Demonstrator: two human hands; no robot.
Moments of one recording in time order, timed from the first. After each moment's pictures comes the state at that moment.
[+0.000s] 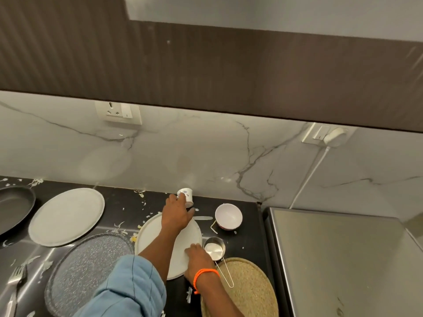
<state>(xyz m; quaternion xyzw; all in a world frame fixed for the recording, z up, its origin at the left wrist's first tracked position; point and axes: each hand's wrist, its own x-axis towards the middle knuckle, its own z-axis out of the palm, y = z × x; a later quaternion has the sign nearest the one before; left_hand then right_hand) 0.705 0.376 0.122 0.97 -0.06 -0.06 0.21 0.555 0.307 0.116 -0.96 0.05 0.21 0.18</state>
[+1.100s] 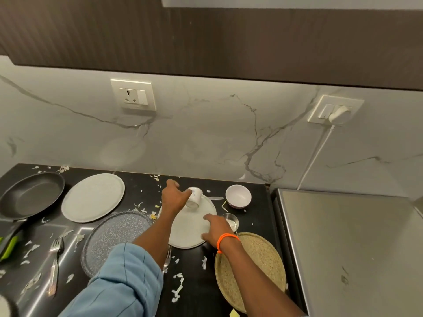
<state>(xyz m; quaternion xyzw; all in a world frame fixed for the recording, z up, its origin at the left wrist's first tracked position) 0.674 0.428 0.153 0.90 0.08 -0.05 0.43 0.543 0.289 0.158 -0.93 0.12 0.17 0.31</state>
